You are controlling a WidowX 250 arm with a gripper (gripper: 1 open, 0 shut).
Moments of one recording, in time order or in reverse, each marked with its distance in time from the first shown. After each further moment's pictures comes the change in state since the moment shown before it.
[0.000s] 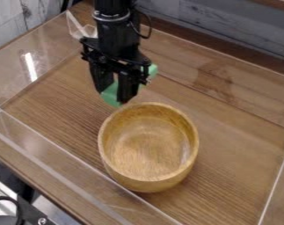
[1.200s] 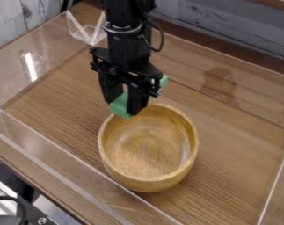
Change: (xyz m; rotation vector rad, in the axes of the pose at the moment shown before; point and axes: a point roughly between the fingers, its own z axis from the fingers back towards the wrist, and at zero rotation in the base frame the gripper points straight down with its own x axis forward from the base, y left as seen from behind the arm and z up) arm -0.007 -0.020 -0.005 -0.006 0.005 -0.017
